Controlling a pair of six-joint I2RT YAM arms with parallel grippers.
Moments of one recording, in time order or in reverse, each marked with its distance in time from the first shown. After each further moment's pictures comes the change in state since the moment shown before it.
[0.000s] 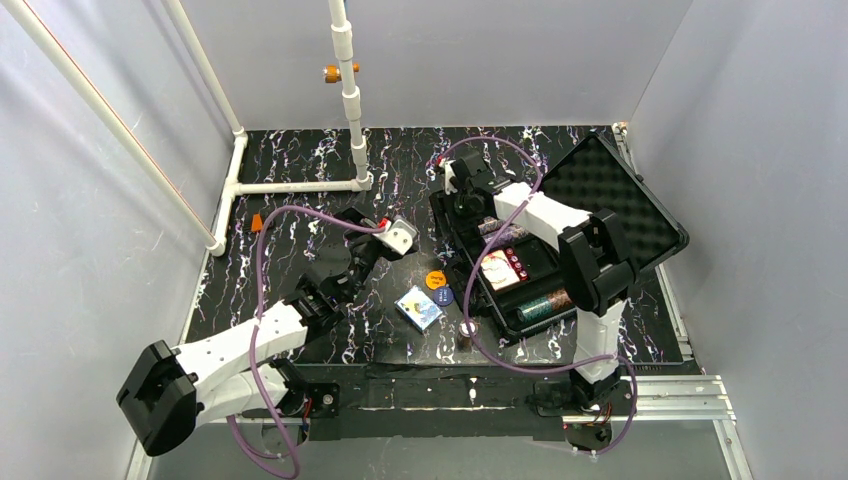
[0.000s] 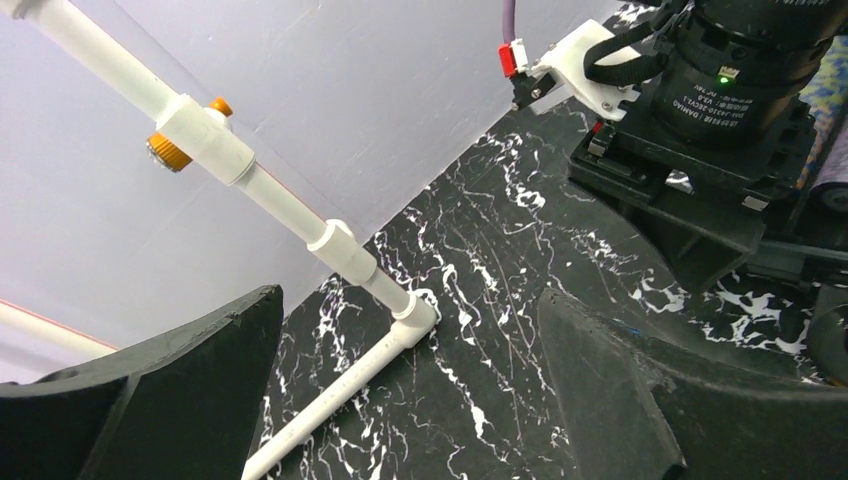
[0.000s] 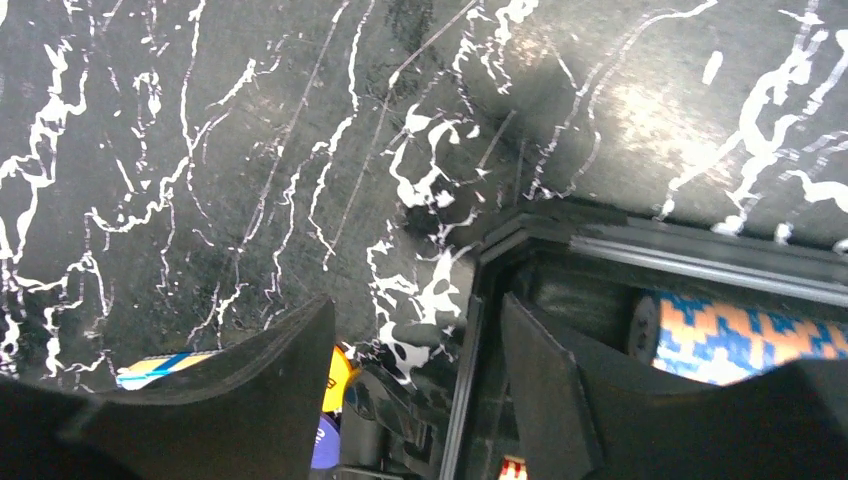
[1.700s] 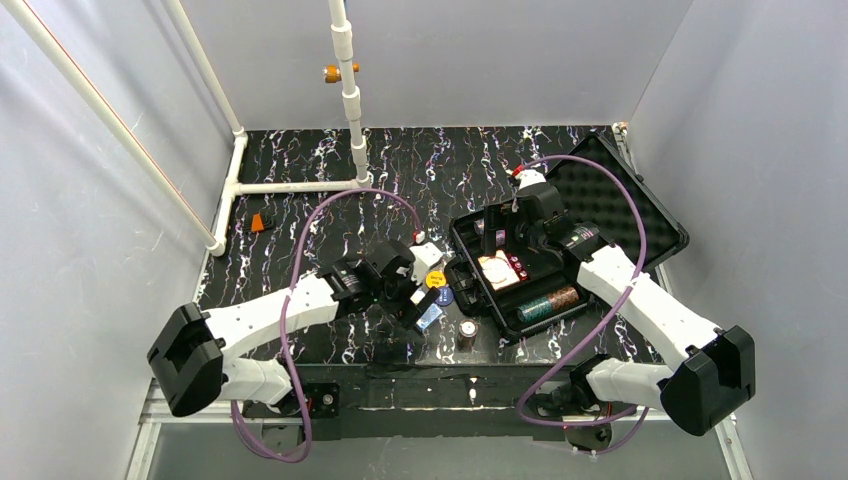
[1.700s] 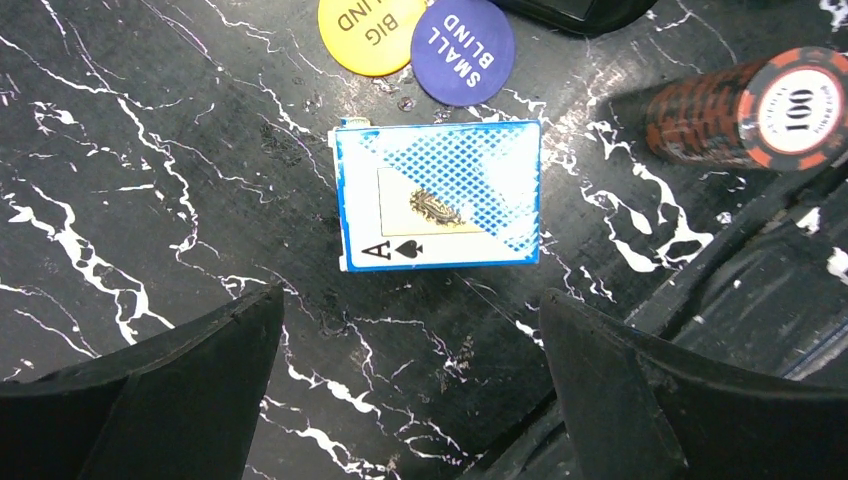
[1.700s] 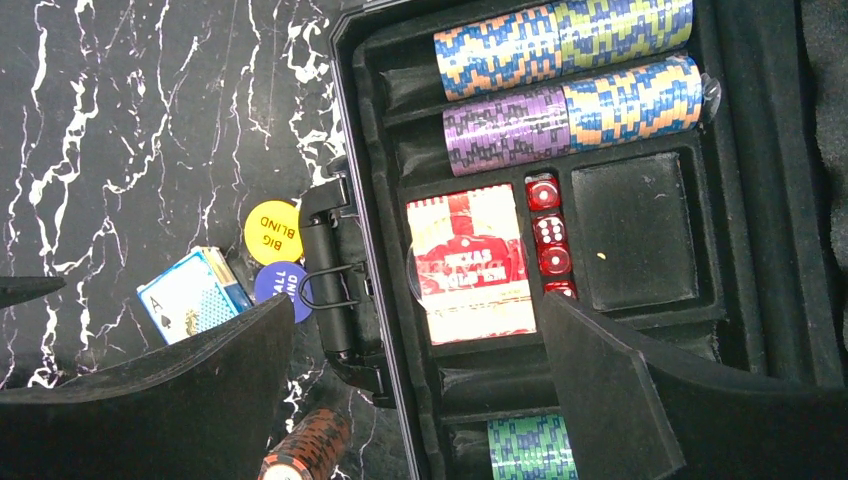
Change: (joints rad) left arm -0.101 0.219 0.285 -1.054 0.346 -0.717; right arm -0.002 -0.763 -0.476 -0.054 0.311 0.205
